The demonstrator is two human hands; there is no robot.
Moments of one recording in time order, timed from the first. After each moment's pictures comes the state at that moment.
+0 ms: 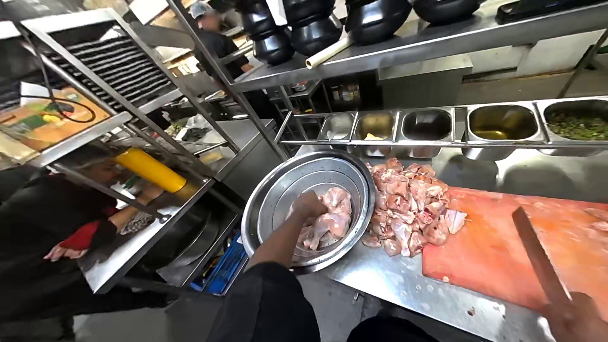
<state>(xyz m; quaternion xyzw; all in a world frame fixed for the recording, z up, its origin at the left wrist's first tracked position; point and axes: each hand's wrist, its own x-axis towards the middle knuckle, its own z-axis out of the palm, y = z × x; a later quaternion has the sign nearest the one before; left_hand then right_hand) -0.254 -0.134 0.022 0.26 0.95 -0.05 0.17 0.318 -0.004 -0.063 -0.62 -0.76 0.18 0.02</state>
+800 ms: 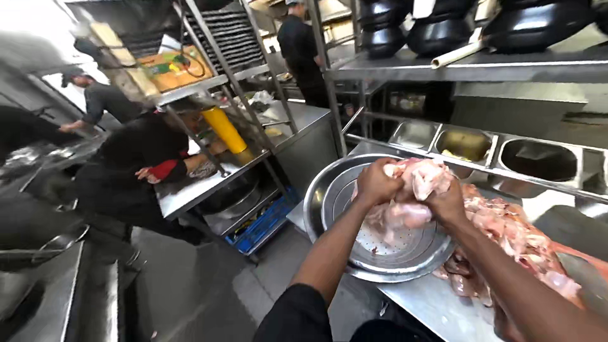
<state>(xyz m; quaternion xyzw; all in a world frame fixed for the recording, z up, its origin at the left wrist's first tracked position) -0.246 -0.167 0.116 0.36 0.86 0.36 0.05 -0.113 -0.027 0.044 -0.20 -0.72 0.55 0.37</state>
